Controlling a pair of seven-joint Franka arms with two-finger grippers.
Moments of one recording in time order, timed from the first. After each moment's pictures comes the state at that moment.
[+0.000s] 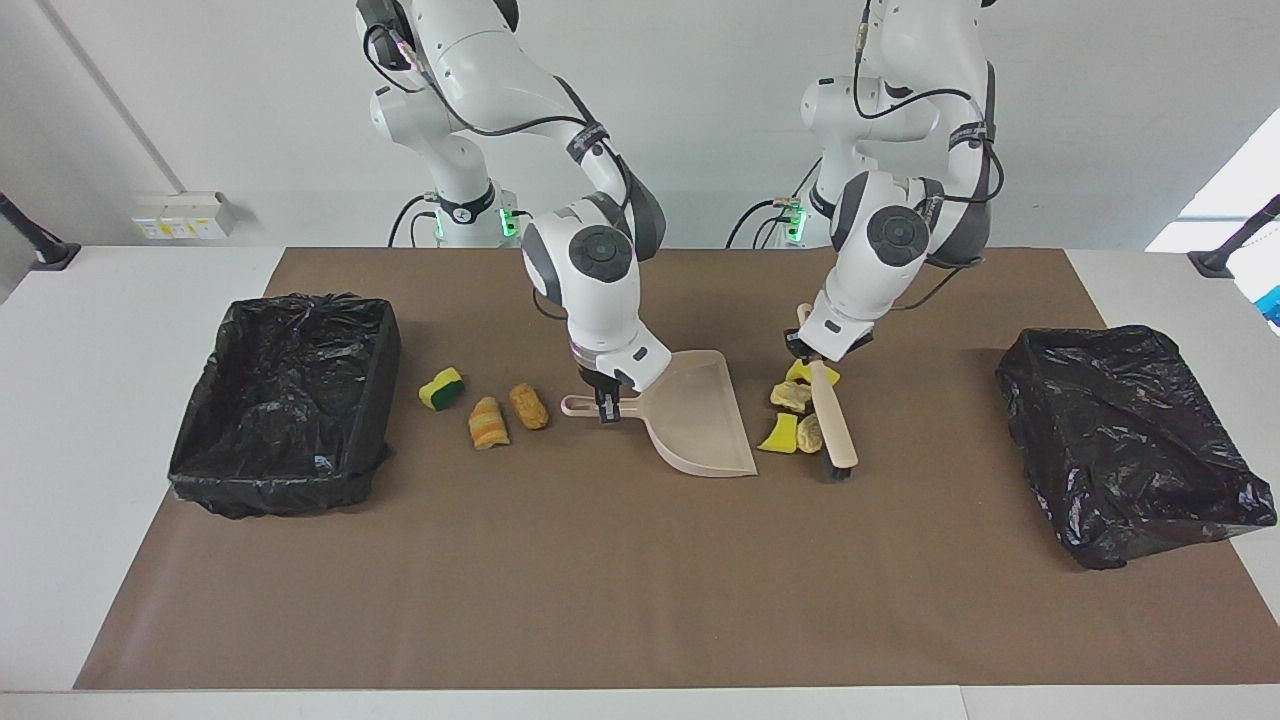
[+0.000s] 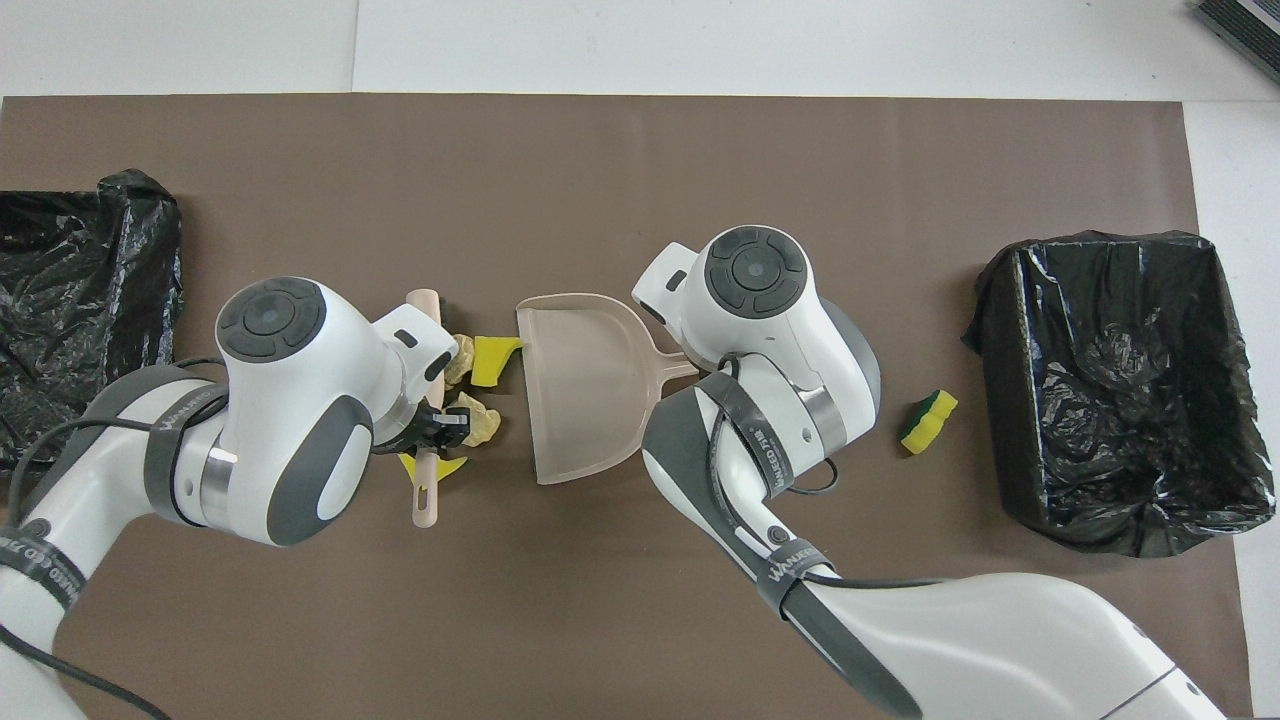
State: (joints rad) left arm -0.24 0.09 -0.17 -2.10 -0.11 2.00 -0.37; right arm 0.42 0.43 0.08 -1.68 -0.05 2.08 -1.16
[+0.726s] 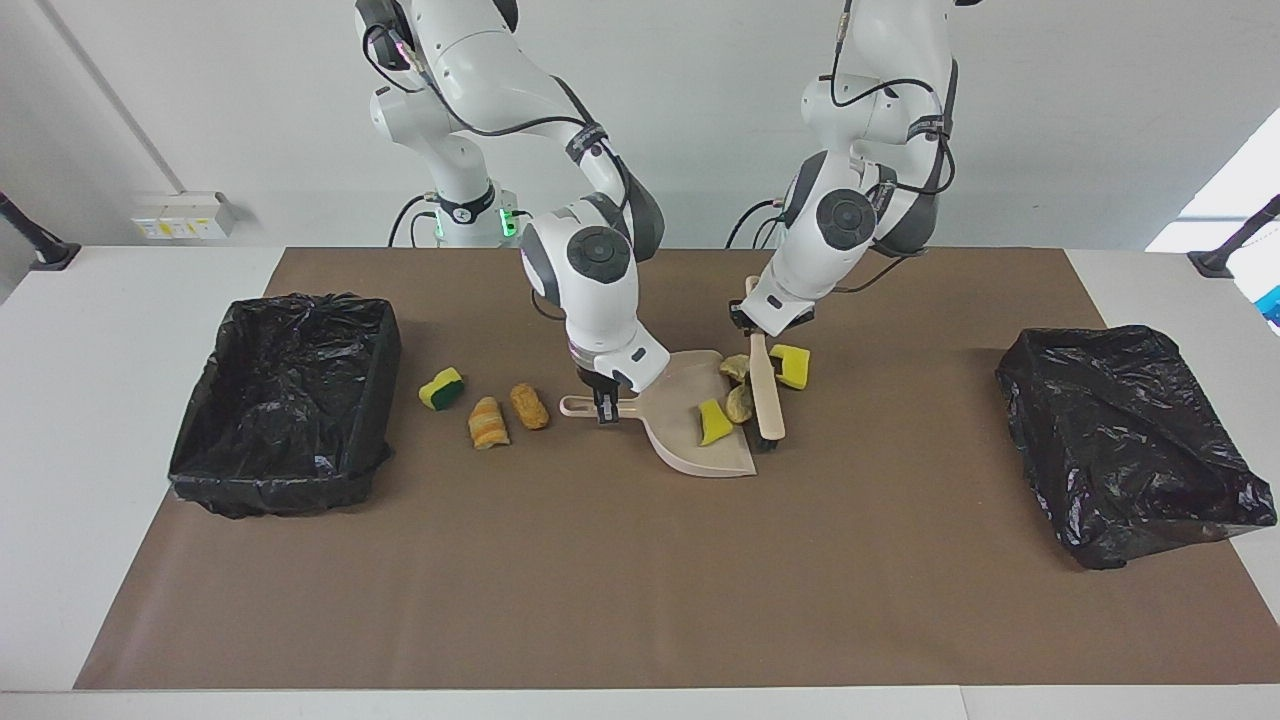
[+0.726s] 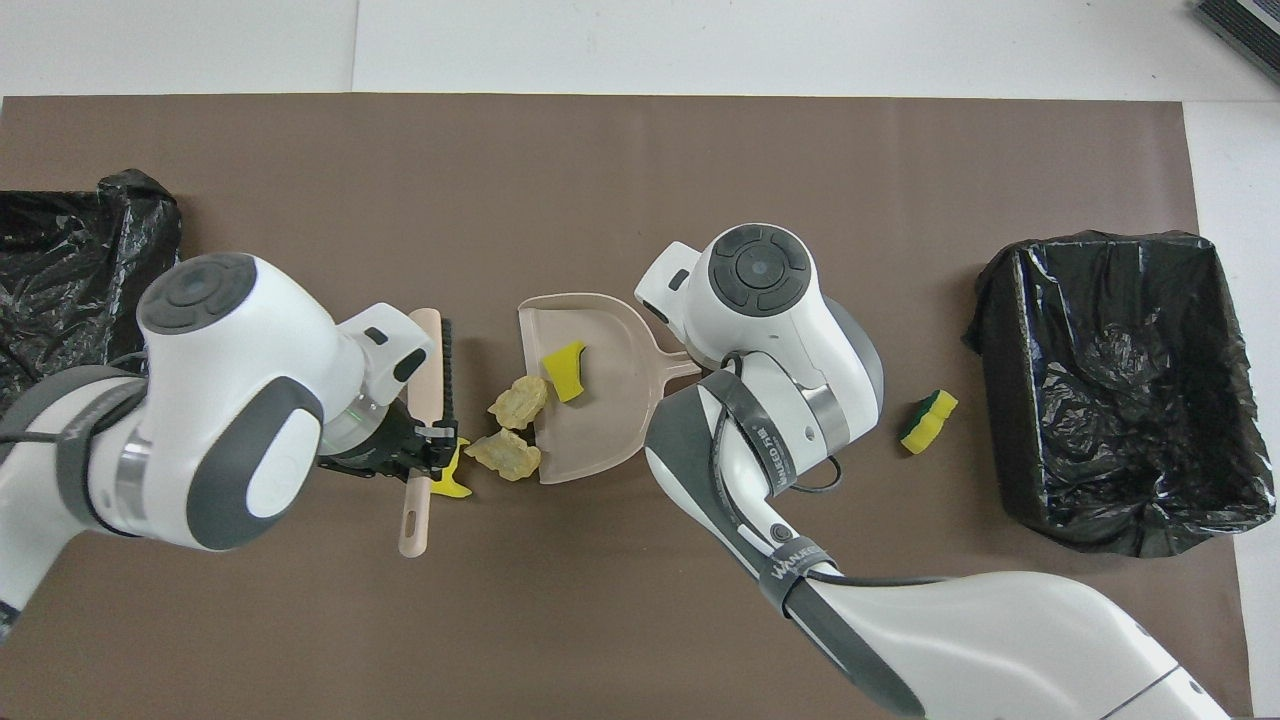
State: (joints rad) left arm -0.19 0.00 -0.13 -2.03 -0.22 1.76 -0.31; right arm 0.41 0.43 0.08 -1.68 -0.05 2.08 -1.17
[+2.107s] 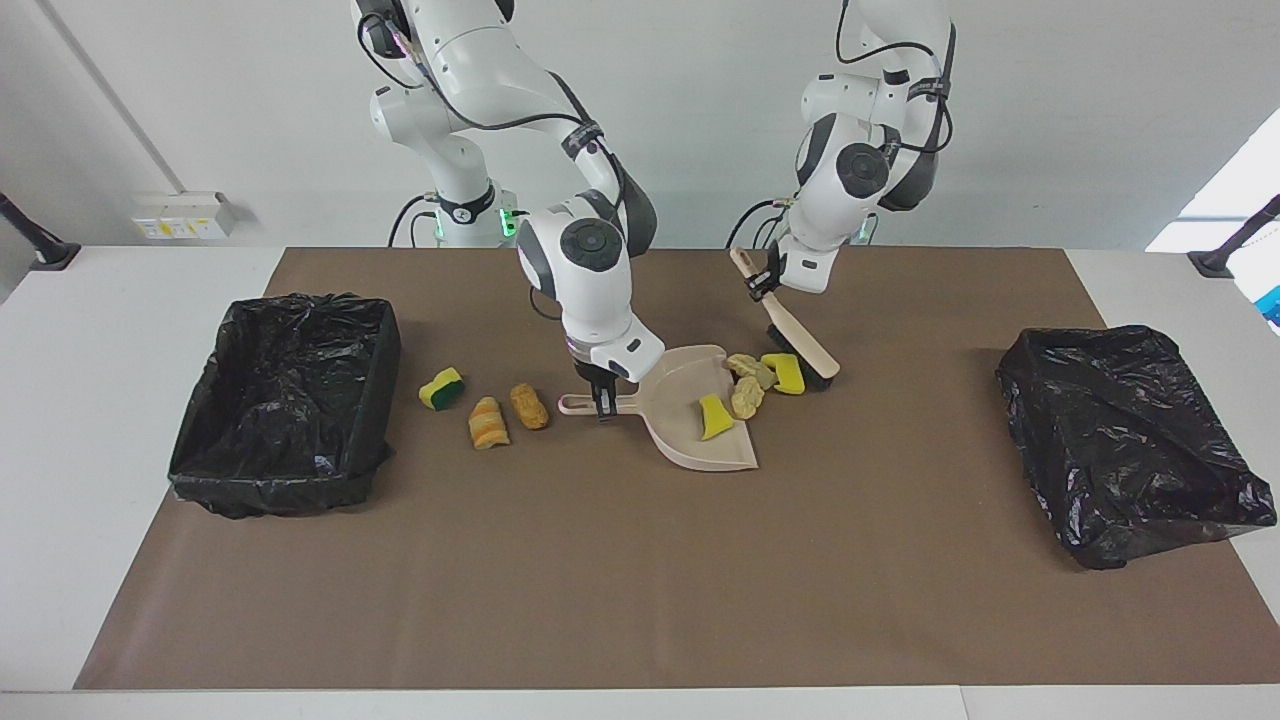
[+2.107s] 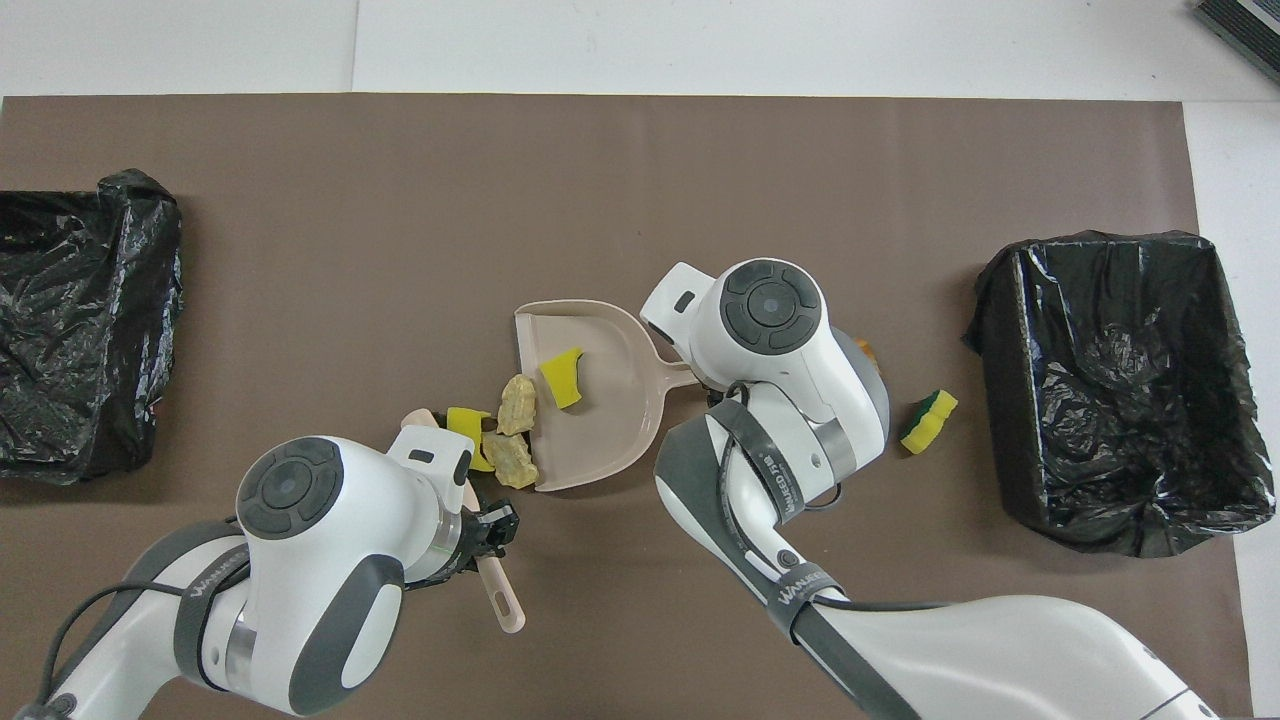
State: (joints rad) left arm -0.39 -0.17 -0.15 -2.41 -0.33 2.09 -0.80; right arm 0.41 0.38 0.09 -1.79 -0.05 2.19 -1.17
